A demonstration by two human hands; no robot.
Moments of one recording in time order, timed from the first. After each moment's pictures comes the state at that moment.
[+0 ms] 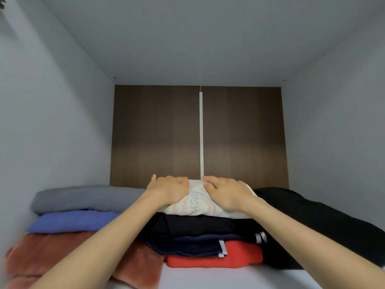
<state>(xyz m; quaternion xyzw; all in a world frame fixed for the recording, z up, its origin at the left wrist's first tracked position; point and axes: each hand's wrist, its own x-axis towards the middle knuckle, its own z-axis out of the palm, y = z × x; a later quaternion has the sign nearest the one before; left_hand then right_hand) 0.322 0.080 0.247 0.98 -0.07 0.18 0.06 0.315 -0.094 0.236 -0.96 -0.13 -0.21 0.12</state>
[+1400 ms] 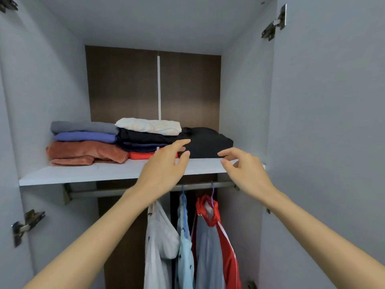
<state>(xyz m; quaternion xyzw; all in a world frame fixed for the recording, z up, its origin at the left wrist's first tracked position) -0.050 -0.061 0.151 0.86 -0.24 0.33 0.31 -0.057 -0.267 0.137 -0.88 -0.10 -0.34 0.31</state>
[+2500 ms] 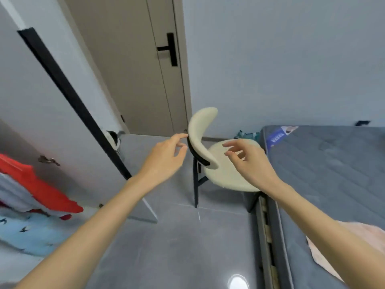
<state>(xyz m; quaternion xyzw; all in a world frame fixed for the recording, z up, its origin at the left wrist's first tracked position) -0.513 -0.285 -0.119 0.69 -0.66 -0.16 0.25 -0.730 -0.336 -0.151 -0.75 0.51 -0.31 0.30</state>
